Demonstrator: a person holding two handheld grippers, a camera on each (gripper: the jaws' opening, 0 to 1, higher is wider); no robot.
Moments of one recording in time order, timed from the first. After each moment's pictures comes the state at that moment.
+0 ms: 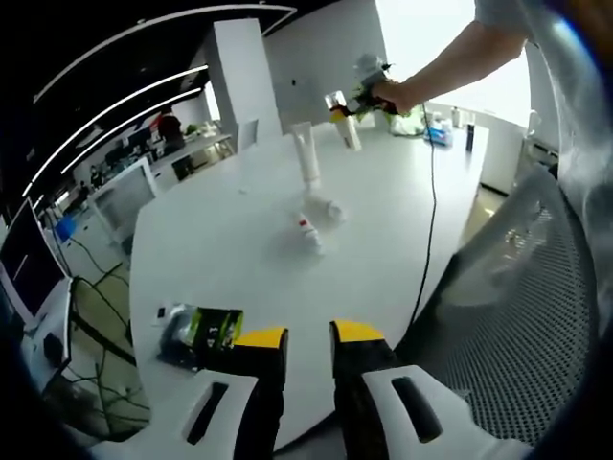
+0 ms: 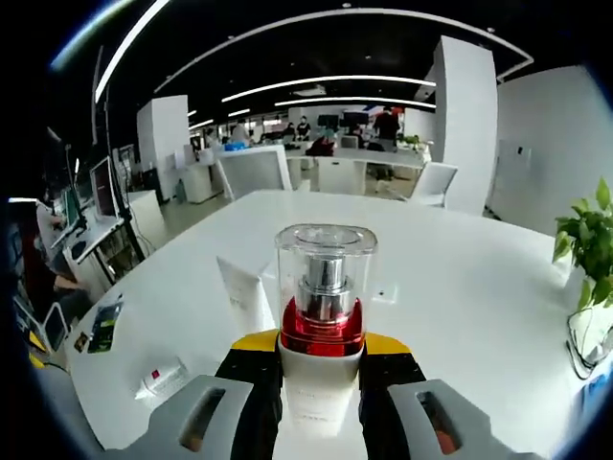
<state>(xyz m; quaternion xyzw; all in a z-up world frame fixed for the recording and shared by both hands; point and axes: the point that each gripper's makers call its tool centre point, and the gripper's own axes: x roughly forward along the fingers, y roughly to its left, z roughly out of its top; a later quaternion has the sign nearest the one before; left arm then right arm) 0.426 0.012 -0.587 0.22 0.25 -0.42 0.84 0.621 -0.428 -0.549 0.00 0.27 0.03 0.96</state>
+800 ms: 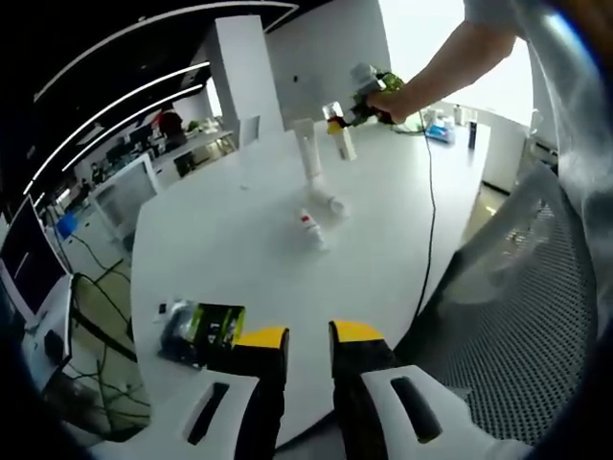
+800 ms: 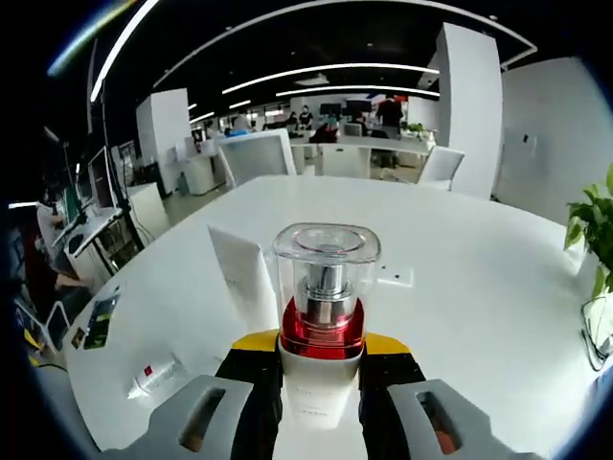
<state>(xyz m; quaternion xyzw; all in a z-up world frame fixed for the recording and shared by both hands) 0.427 0.014 -0.590 0.22 0.26 -0.42 0.84 0.635 -0.412 -0.583 0.01 0.29 0.04 0.96</state>
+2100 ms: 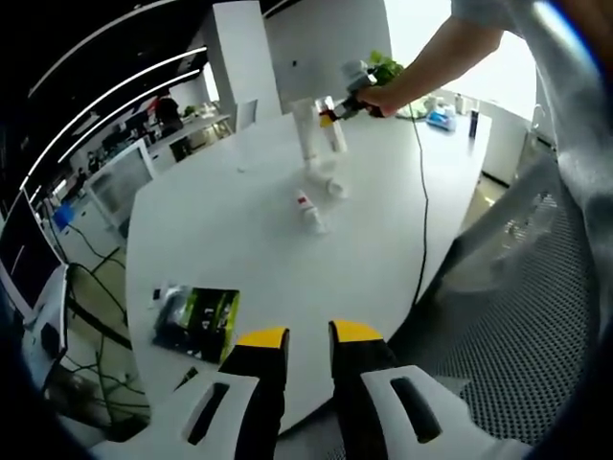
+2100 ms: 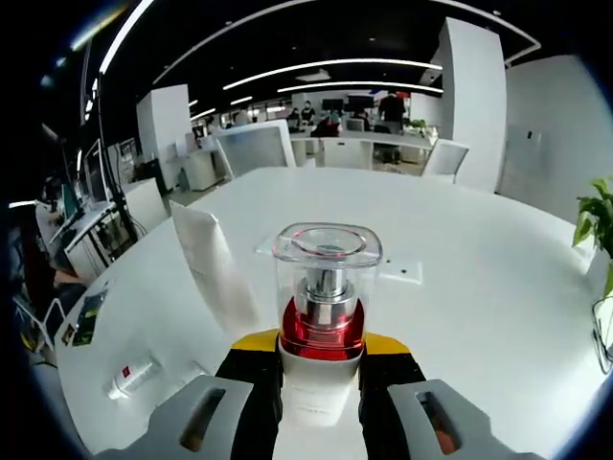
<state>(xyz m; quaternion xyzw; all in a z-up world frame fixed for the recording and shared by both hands) 0.424 0.018 -0.605 0.23 0.29 -0.41 0.83 0.660 -0.418 -0.616 0.01 0.29 0.05 0.95</state>
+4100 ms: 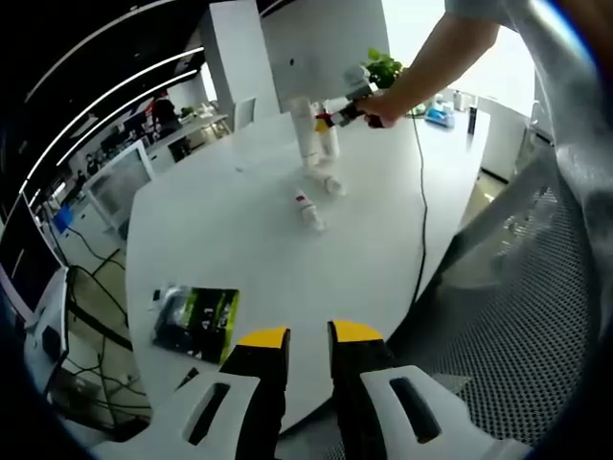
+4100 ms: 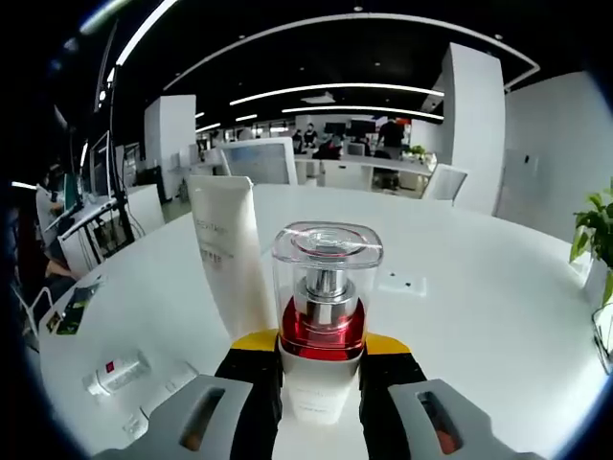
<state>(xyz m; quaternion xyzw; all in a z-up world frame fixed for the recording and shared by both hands) 0.423 0.018 -0.607 0.24 0.29 -0.42 0.83 0.662 -0.408 -0.625 -0.02 0.24 0.04 0.97</state>
